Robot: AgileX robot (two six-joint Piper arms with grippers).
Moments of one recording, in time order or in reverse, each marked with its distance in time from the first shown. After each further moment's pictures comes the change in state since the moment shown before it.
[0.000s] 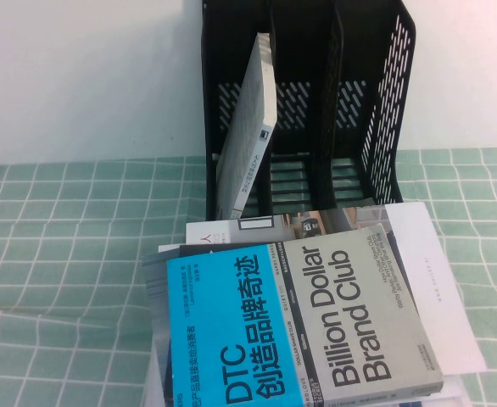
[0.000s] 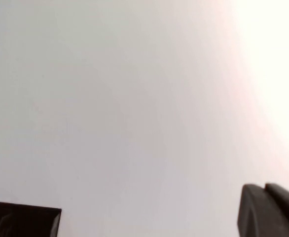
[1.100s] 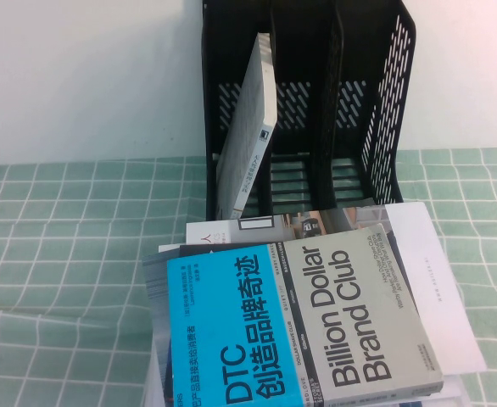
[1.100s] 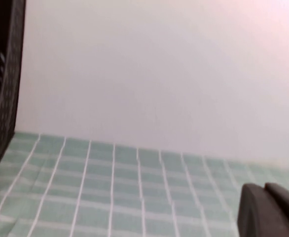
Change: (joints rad) right arm 0.000 0.000 0.126 0.008 0.428 -0.152; left arm 0.000 -0.001 0.349 0.037 0.105 0.174
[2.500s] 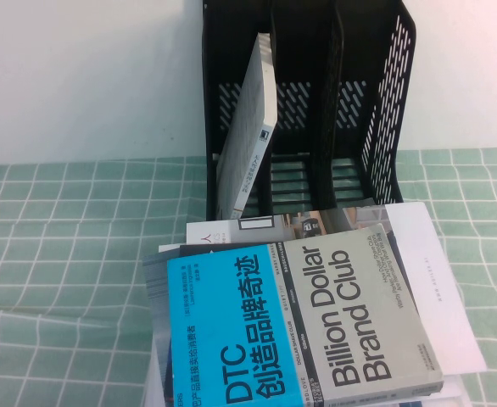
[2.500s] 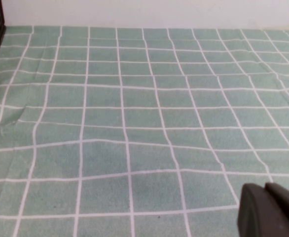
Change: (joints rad) right arm -0.001 0.000 0.000 0.063 0.303 0.047; left arm 0.000 0.000 -0.006 -0.051 0.255 -0.015
